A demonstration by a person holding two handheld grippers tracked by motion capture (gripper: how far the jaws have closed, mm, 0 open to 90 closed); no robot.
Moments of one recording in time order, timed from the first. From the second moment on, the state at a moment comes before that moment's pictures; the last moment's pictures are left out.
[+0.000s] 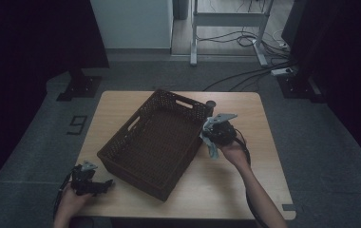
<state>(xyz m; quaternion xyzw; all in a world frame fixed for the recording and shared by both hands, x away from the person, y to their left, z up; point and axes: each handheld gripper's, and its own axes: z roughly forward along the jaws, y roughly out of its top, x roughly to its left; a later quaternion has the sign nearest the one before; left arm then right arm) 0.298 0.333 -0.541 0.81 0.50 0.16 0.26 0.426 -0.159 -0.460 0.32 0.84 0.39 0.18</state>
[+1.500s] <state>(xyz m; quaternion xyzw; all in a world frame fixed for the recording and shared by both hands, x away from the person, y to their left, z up) 0.298 0.337 -0.547 0.81 0.48 0.17 0.30 0.349 -0.122 -0.465 0.23 0.87 0.42 0.12</state>
